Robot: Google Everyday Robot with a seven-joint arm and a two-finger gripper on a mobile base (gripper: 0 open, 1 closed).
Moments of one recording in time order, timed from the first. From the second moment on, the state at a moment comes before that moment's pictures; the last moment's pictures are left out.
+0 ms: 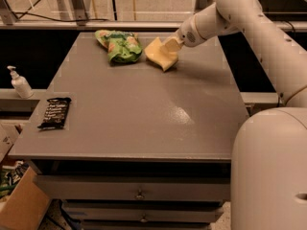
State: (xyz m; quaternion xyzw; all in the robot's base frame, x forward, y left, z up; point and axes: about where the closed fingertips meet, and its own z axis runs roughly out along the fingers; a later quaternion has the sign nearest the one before) arm 0.786 -0.063 0.864 -0.48 0.76 0.19 0.39
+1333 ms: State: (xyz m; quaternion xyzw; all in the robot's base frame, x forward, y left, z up) arm 0.783 -0.021 0.847 -0.50 0.75 0.24 0.37
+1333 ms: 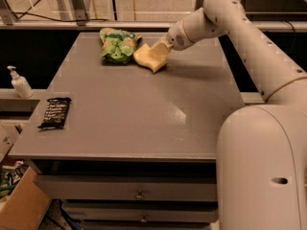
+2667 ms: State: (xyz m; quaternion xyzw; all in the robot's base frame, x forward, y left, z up) arm 0.775 -0.079 0.881 -0.47 0.75 0.24 0.40
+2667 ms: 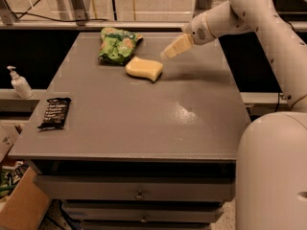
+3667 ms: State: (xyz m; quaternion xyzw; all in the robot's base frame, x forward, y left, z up) arm 0.753 -0.204 0.896 -0.43 0.76 0.21 0.45
